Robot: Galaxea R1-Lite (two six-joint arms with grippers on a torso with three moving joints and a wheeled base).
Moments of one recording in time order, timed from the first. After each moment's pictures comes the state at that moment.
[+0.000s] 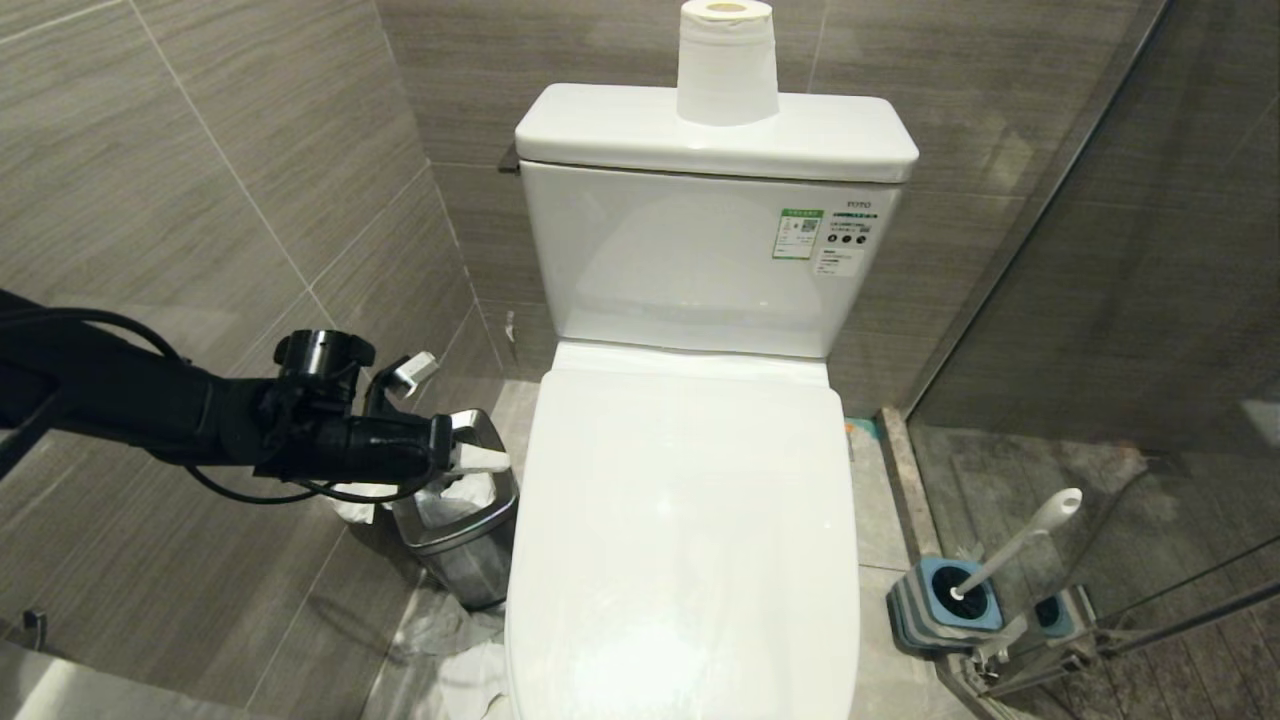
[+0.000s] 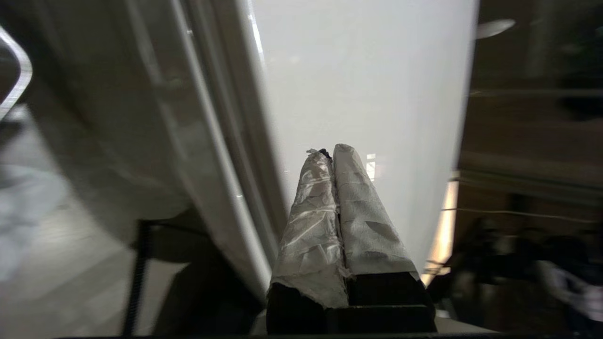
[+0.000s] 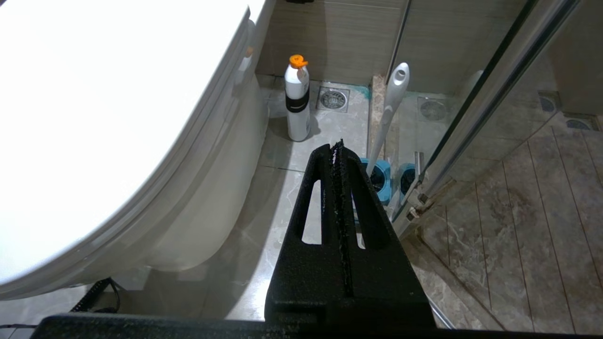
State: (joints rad) left arm -0.05 2.07 -1.26 0.00 -0.88 -0.18; right arm 0.01 0.00 0.00 0.00 -0.01 0.05
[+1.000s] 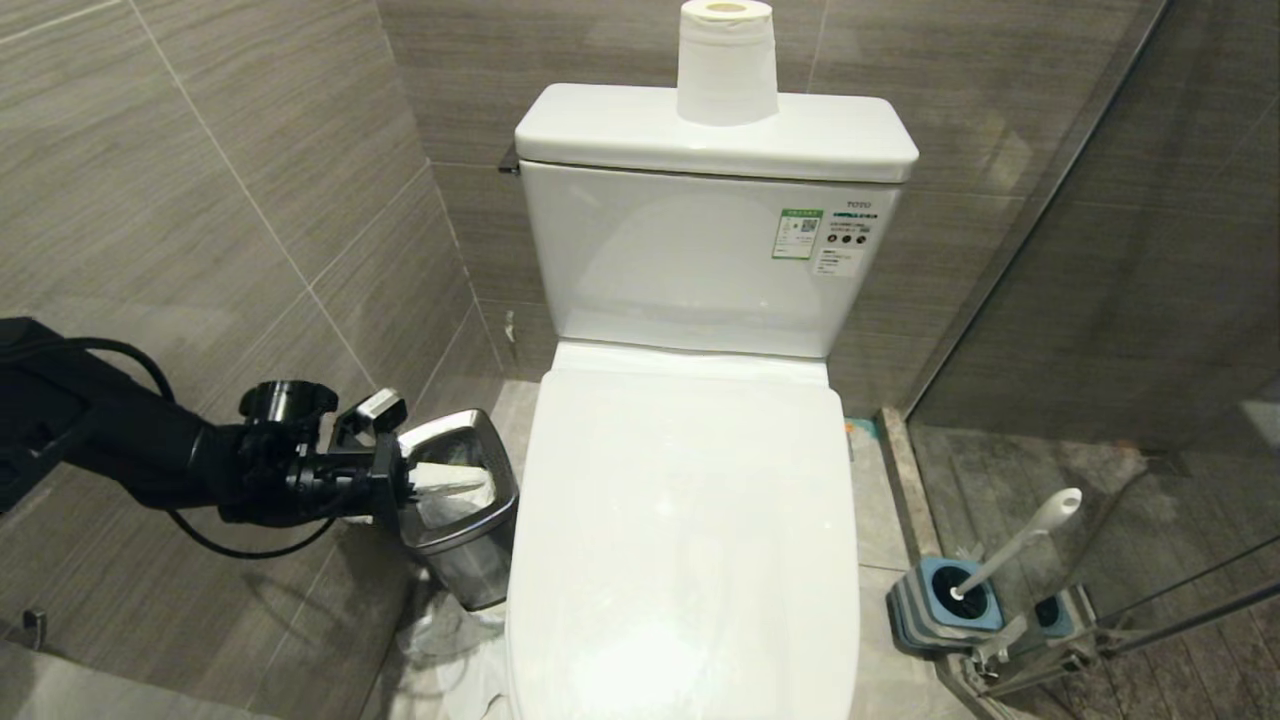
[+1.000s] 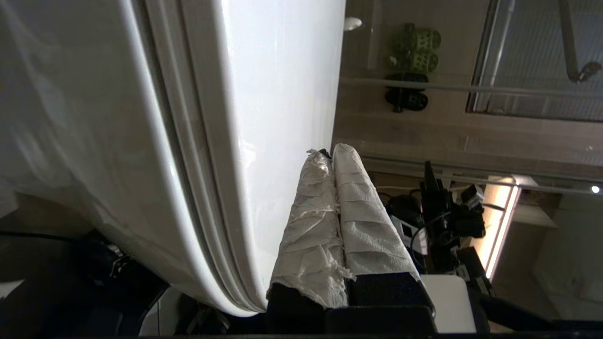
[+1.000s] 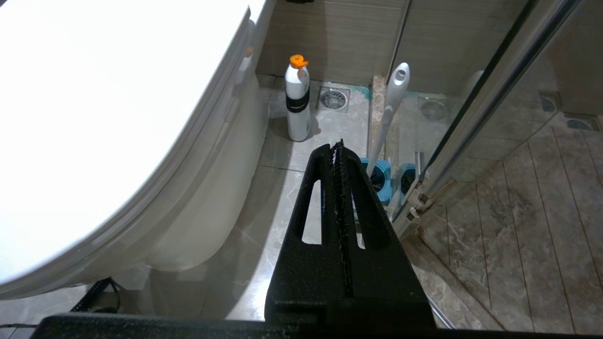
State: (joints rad) left arm 0.07 2.17 -1.18 -0.08 -1.32 -0.28; right arm 0.01 0.00 0.00 0.00 -0.01 0.05
